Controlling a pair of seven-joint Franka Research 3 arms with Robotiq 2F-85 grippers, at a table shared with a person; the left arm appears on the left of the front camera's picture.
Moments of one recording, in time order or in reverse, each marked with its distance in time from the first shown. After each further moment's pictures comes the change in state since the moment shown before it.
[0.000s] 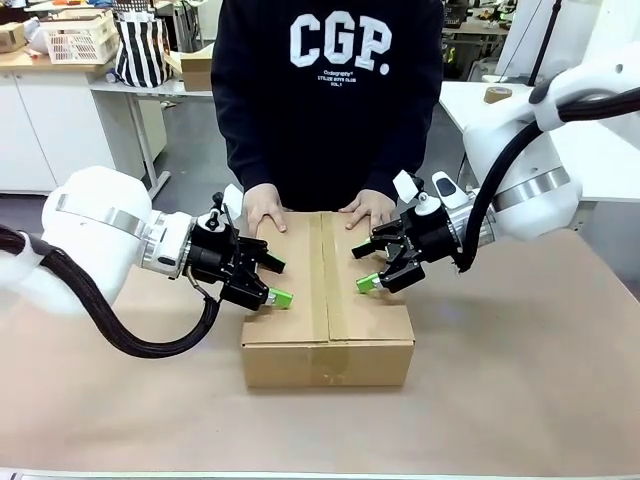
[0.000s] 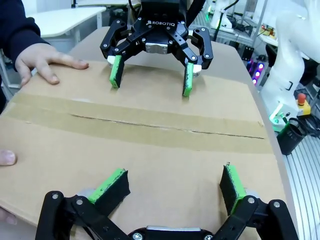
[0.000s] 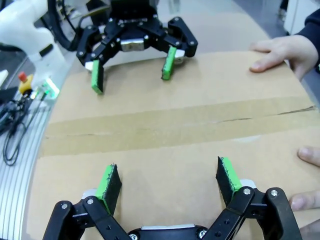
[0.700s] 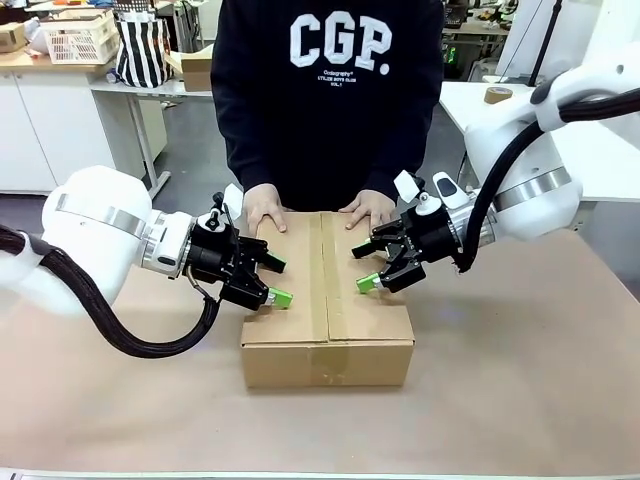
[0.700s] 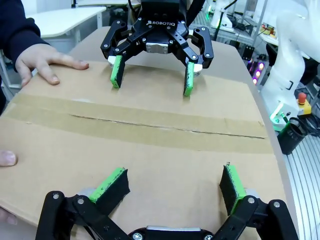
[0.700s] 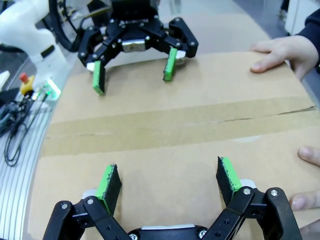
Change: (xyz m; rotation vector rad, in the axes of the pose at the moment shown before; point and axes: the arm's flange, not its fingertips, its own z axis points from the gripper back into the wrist) left arm 0.000 0.000 0.000 0.002 0.003 -0.002; right arm -0.001 0.000 0.001 0.005 -0.006 -0.003
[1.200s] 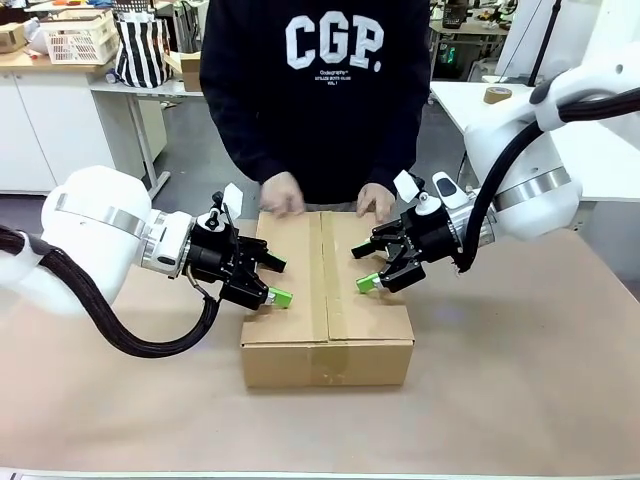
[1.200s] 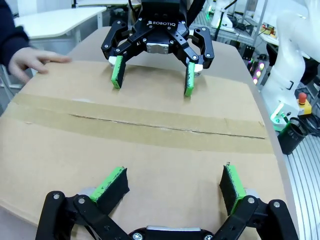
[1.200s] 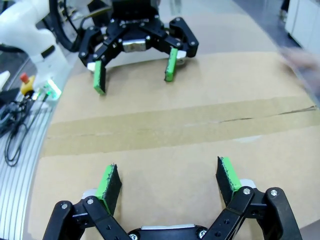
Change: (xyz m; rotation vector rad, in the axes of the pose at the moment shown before) left arm 0.001 0.000 0.000 0.002 0.001 -0.002; right arm 0.000 0.000 0.000 0.001 -0.001 0.000
